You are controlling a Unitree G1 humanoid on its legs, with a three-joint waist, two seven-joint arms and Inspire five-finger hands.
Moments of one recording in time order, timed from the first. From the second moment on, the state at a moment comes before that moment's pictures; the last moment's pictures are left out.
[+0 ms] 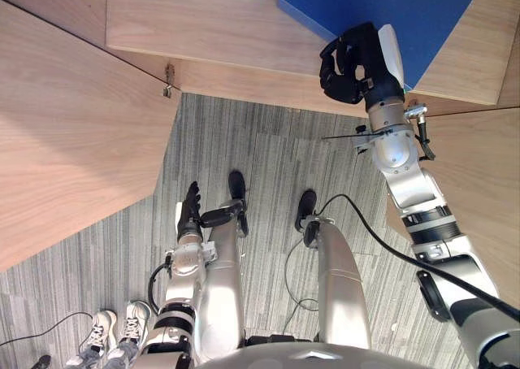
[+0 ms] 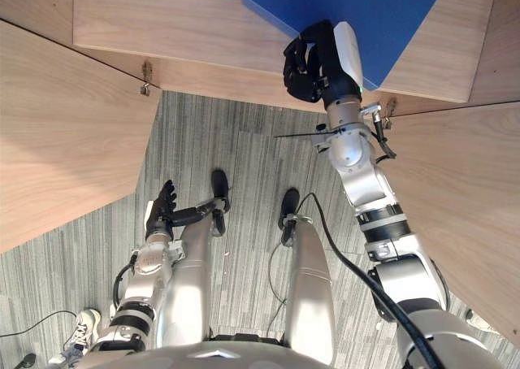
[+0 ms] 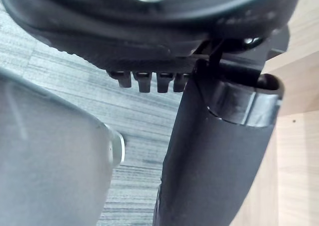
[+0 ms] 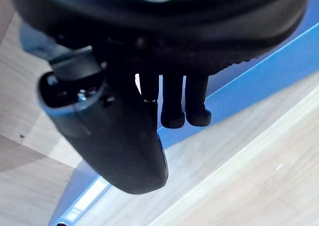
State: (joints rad) left arm -0.13 0.07 0.11 0.61 -0.07 -0.17 0.19; right arm -0.72 -0.43 0.18 0.27 -0.23 -0.09 -0.23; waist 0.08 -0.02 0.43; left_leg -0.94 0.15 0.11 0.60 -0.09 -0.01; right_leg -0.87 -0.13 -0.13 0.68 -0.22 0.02
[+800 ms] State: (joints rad) left arm -0.14 0.07 0.11 0.61 -0.08 -0.17 0.24; right arm -0.88 -0.47 0.14 0.48 -0.37 0.02 -0.32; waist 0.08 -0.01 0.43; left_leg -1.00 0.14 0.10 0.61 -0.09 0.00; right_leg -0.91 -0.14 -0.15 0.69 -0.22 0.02
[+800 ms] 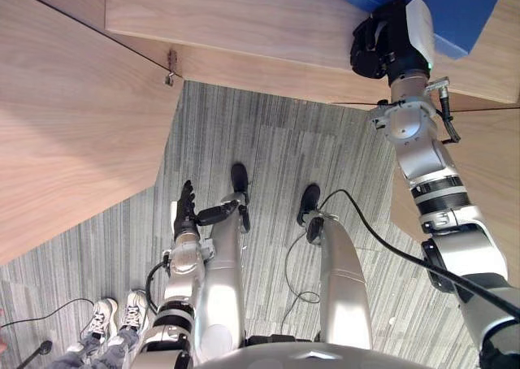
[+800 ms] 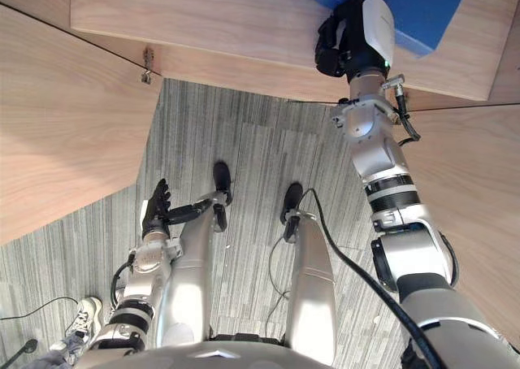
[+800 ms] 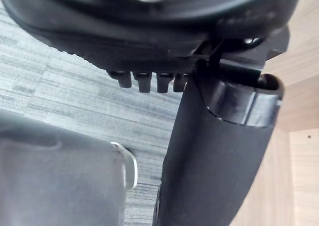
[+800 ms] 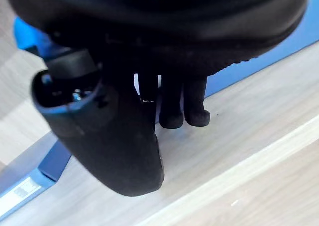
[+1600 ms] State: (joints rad) left arm -0.15 0.03 0.14 0.61 -0.12 -0.14 0.25; right arm -0.82 -0.44 -0.09 0.30 0.04 0.04 -0.41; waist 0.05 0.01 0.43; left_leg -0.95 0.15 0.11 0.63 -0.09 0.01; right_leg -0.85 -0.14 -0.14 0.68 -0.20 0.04
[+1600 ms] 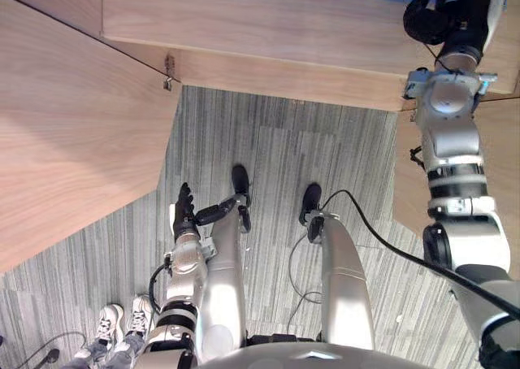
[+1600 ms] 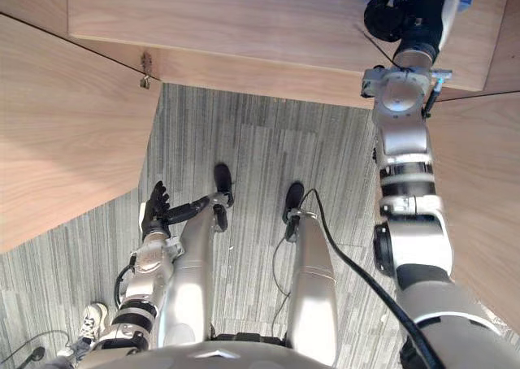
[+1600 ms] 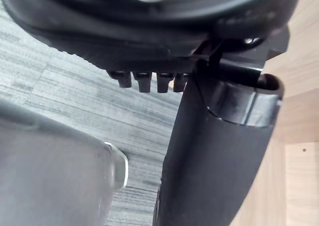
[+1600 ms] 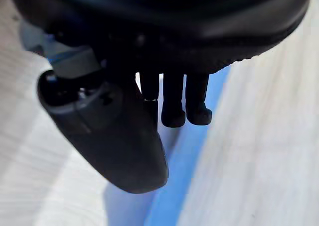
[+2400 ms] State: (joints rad) left arm 0.06 0.05 0.12 0.88 0.02 -0.08 0.15; right arm 0.08 -0.05 0.06 0.52 -0.28 -0.09 -0.15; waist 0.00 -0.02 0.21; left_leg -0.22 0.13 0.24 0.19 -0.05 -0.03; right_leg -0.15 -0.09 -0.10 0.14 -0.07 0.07
